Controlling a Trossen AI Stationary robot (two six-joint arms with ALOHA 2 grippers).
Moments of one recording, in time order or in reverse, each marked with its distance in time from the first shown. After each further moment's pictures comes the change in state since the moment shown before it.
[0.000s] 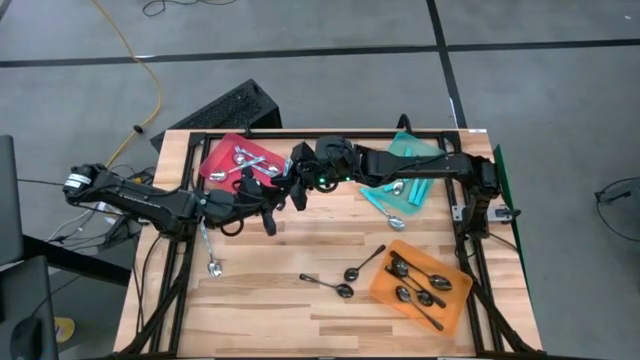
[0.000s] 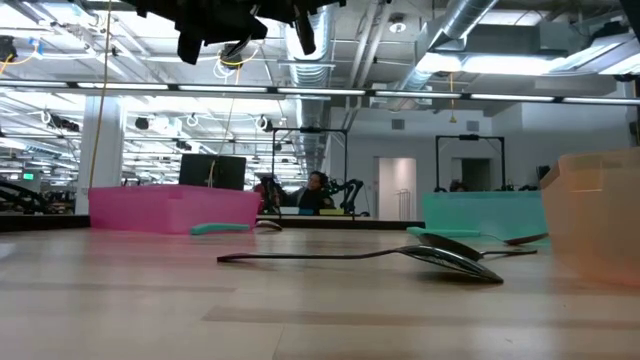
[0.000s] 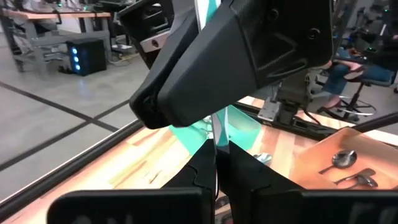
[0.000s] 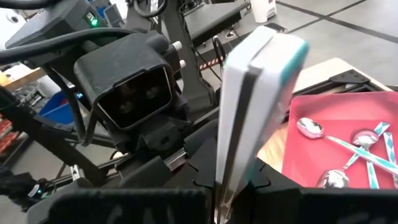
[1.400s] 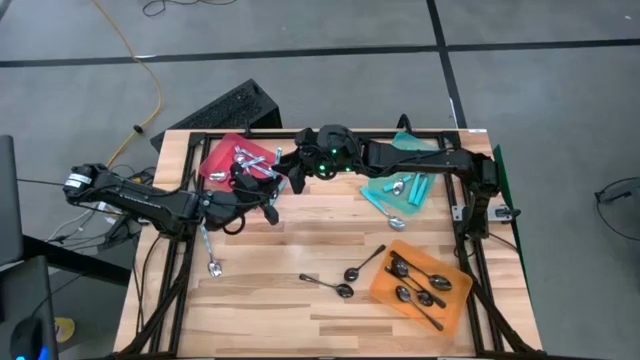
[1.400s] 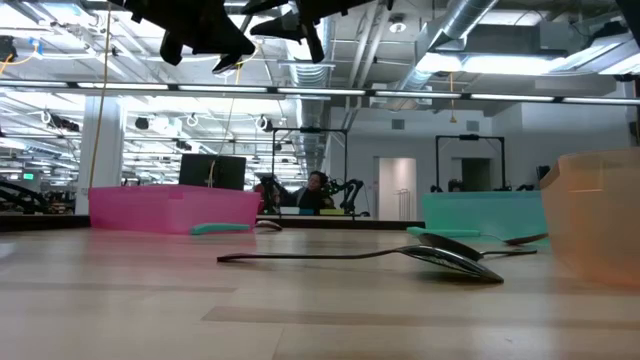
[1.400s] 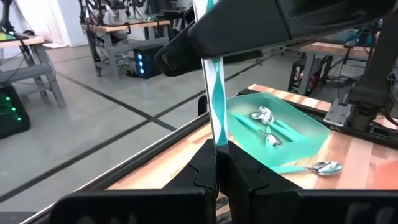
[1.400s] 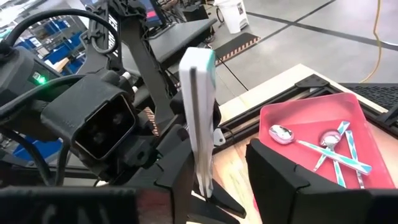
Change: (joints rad) left arm -0.007 0.001 -0.002 -0.042 -0.255 0.025; right arm -0.059 -0.002 0.003 0.004 0.063 0.077
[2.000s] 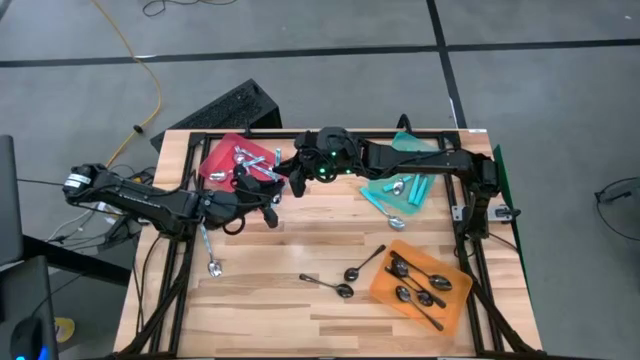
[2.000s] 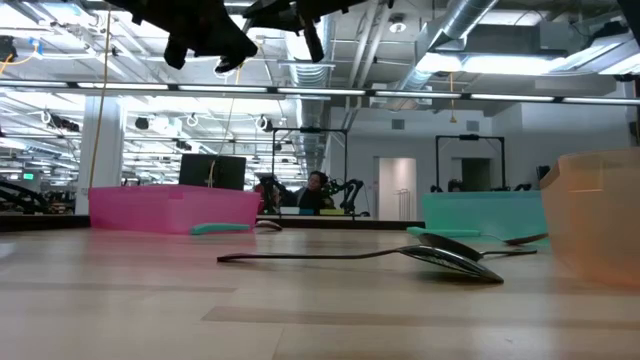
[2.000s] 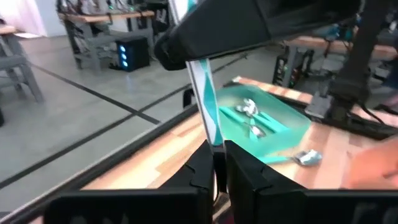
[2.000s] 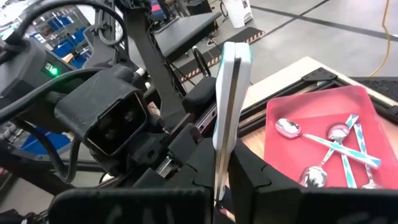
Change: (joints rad) left arm 0.000 -0.003 0.000 -0.025 0.088 -0.028; right arm 0.007 0.000 -0.001 -0.010 -0.006 0.002
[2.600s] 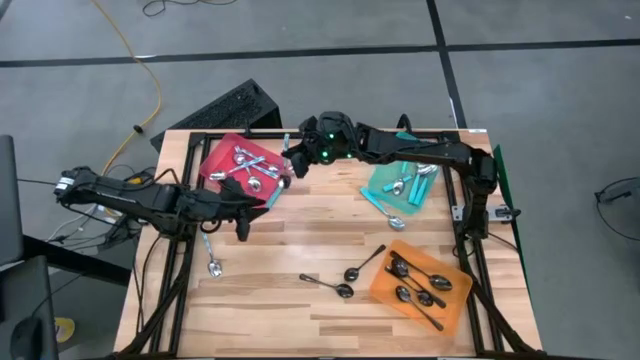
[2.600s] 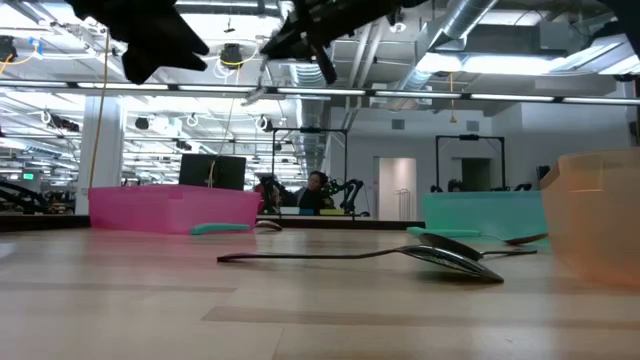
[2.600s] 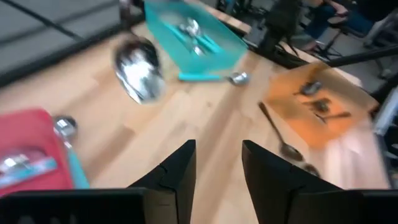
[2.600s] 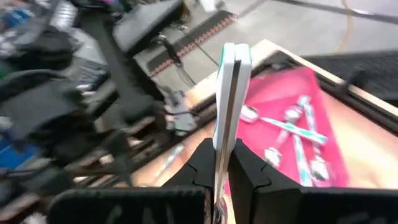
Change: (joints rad) left arm -0.002 -0.256 0.002 -0.507 0.354 -0.323; right arm -0.091 0.015 0.027 -0.121 -0.036 0.033
